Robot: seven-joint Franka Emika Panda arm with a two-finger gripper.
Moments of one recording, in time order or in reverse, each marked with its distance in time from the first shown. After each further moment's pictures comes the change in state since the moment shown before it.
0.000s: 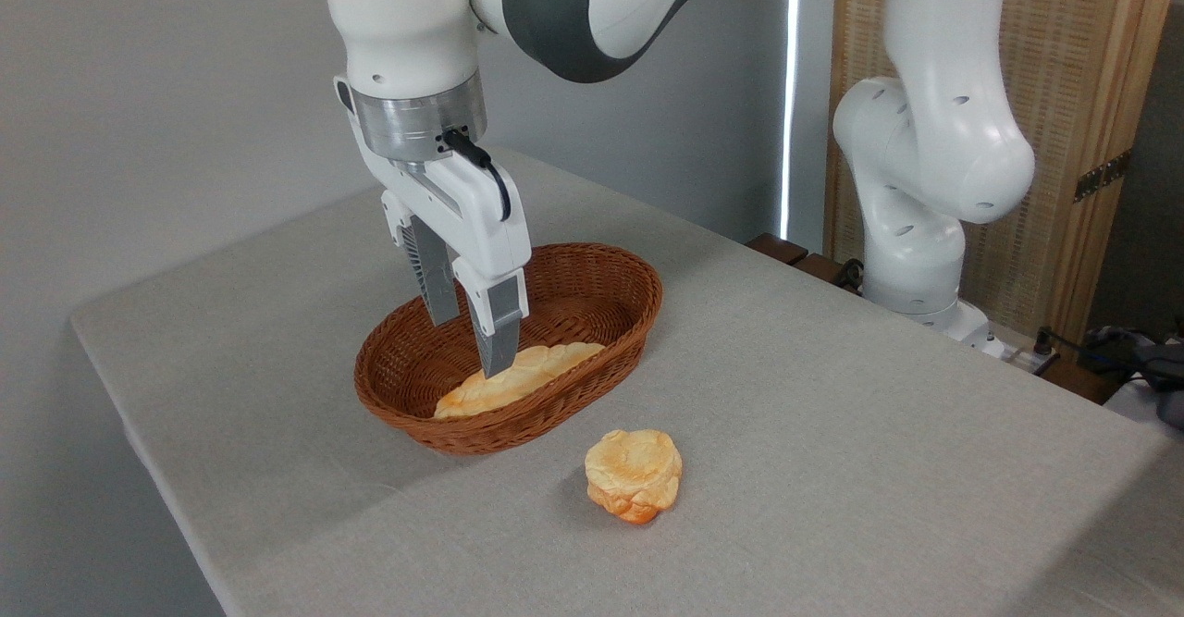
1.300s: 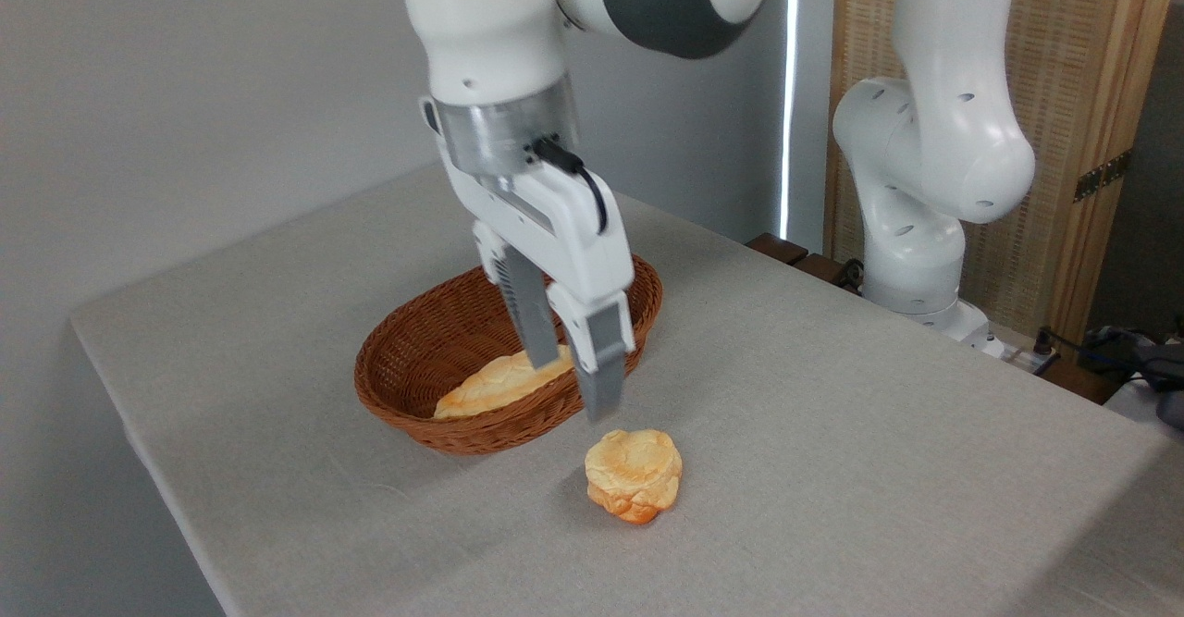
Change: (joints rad) arm 0.004 -0.081 0.116 -0.094 0.196 -0.012 0.161
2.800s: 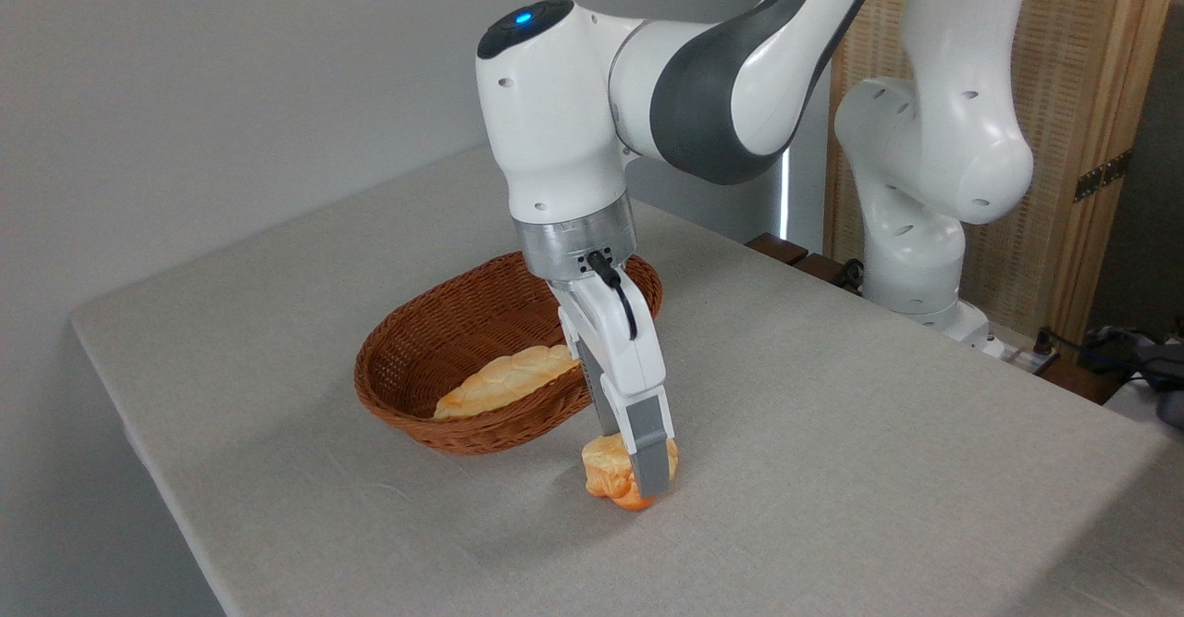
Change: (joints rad) arm -0.032 -0.074 0.012 -0.335 0.129 0.266 0.113
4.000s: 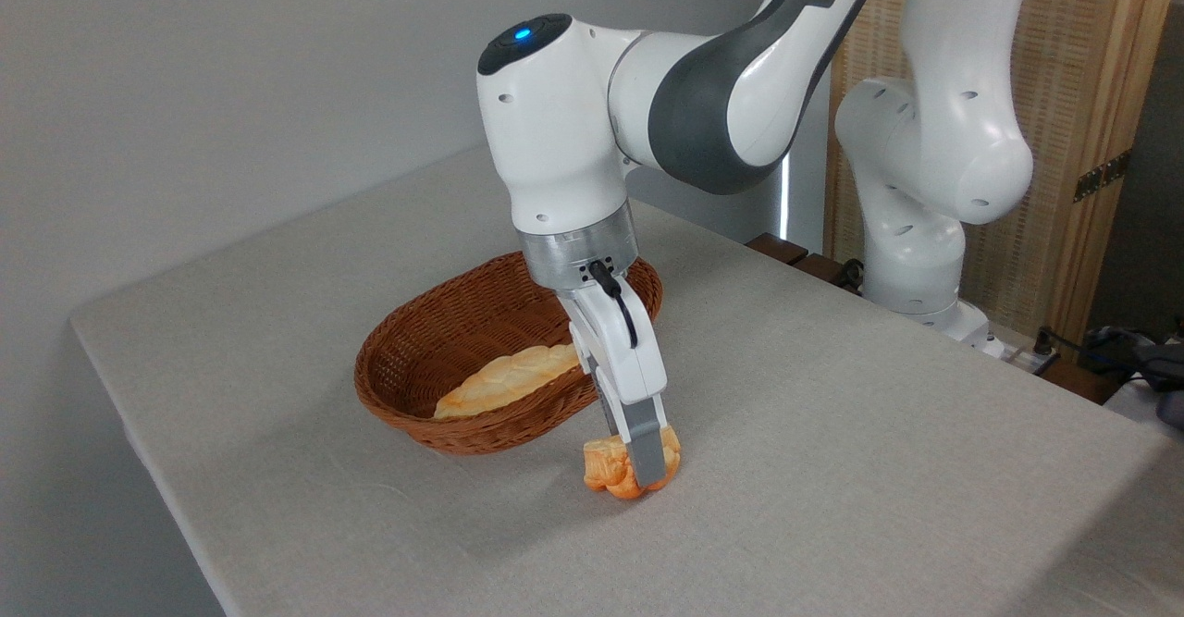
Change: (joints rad) arm -0.004 0.003 0.000 -0.017 0.000 0.002 0.004
